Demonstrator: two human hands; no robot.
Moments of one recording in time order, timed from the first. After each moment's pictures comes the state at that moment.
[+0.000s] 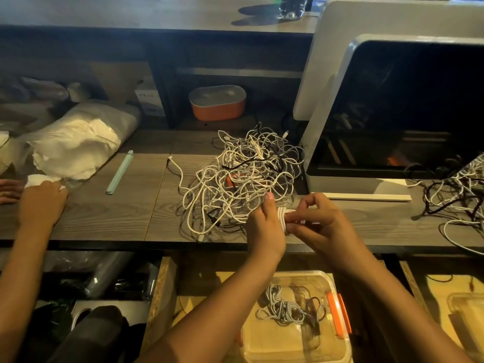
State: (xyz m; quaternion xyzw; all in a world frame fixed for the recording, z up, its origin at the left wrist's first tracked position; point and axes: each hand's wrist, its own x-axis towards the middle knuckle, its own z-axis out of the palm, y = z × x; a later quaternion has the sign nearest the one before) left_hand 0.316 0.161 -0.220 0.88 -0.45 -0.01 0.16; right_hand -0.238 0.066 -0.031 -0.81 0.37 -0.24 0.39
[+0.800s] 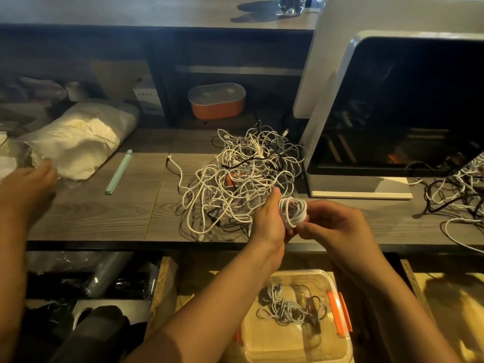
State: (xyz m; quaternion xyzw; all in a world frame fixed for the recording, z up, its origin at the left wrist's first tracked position) left_hand -0.131 0.090 -0.036 0.56 -0.09 -0.59 0.58; right_hand -0.245 0.073 -0.017 -0.66 0.39 -0.30 0.56
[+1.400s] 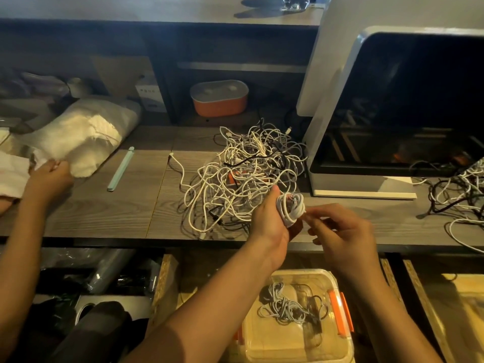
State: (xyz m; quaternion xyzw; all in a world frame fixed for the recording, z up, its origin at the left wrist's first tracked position) left_hand -0.128 0.089 -0.029 0.53 -0.01 -0.61 0.59; right_hand -0.243 0.078 -0.037 -0.74 0.45 -0.35 0.35
